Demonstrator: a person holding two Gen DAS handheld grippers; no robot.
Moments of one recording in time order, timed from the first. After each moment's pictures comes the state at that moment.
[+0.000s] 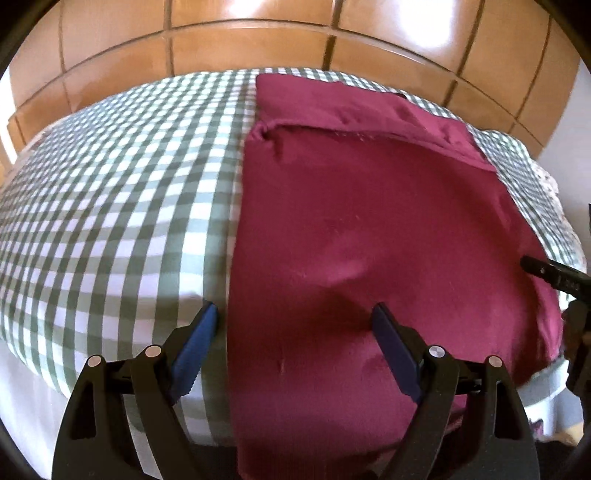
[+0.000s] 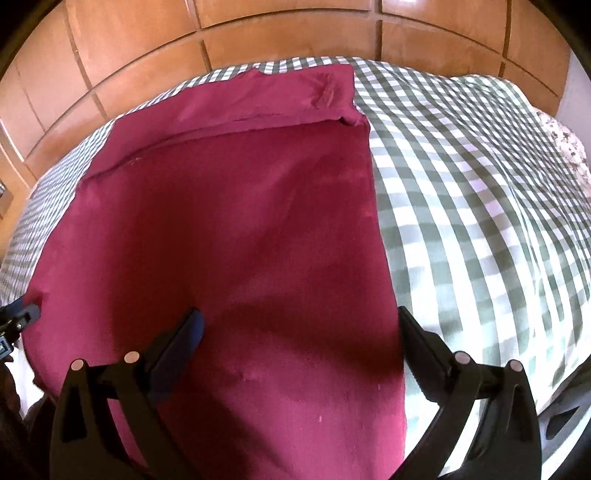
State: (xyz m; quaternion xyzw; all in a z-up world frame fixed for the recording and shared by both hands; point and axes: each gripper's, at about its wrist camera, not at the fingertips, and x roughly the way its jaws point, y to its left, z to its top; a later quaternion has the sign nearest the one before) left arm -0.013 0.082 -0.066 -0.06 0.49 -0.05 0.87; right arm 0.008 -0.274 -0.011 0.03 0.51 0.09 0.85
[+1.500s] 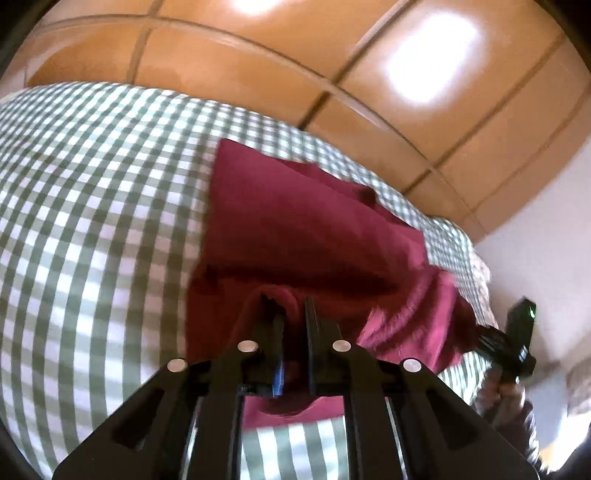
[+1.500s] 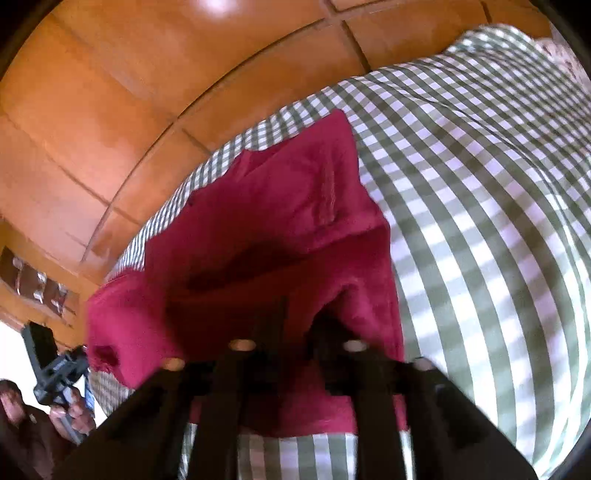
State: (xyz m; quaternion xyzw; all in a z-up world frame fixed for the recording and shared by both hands) left arm 0.130 0.137 -0.012 -0.24 0.45 -0.12 0.85; right arm 0.116 -0.327 0.021 0.28 0.47 0.15 0.82
